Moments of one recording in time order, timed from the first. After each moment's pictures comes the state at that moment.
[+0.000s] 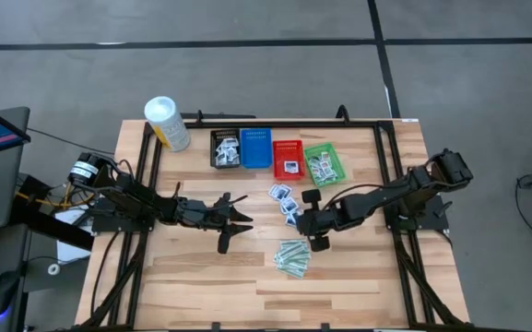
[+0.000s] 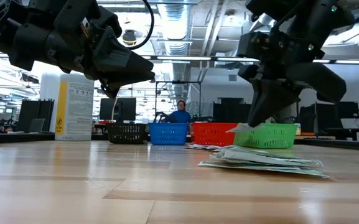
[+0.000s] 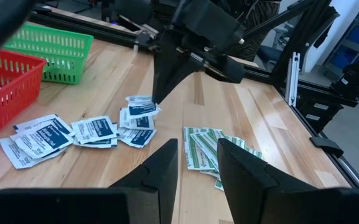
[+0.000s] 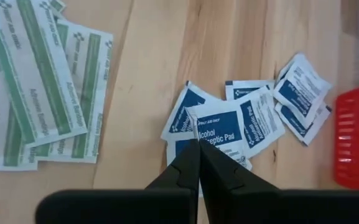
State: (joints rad) left arm -0.28 1.57 0.38 0.99 -0.22 -0.27; right arm 0.28 1.59 0.85 -0.35 0.33 -0.05
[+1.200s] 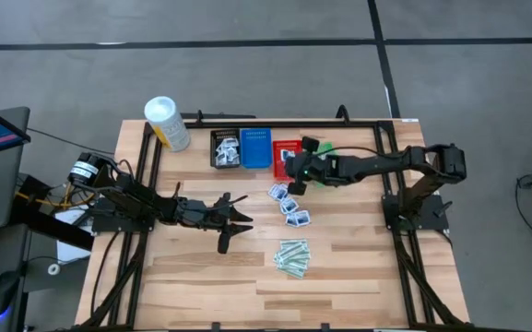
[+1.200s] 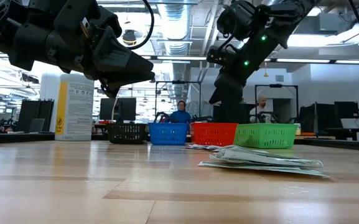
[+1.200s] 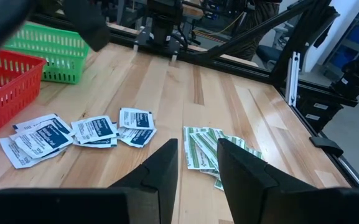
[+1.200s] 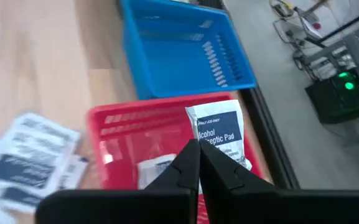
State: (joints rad) left arm -0.28 1.57 0.38 0.99 -0.22 -0.27; right arm -0.16 1.59 0.90 -0.07 0.49 -0.26
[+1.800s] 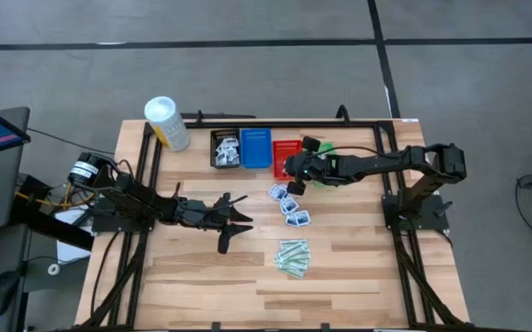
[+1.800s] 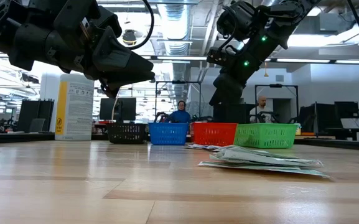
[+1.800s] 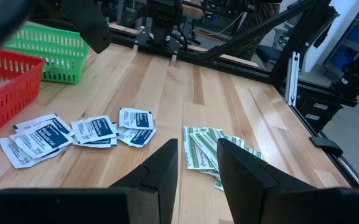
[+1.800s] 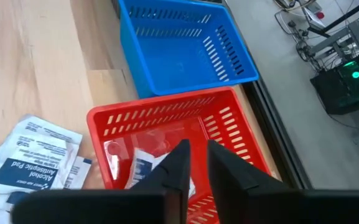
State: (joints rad) left arm -0.28 1.57 0.38 0.99 -0.22 -0.27; right arm -0.16 1.59 0.90 -0.07 0.49 -0.21
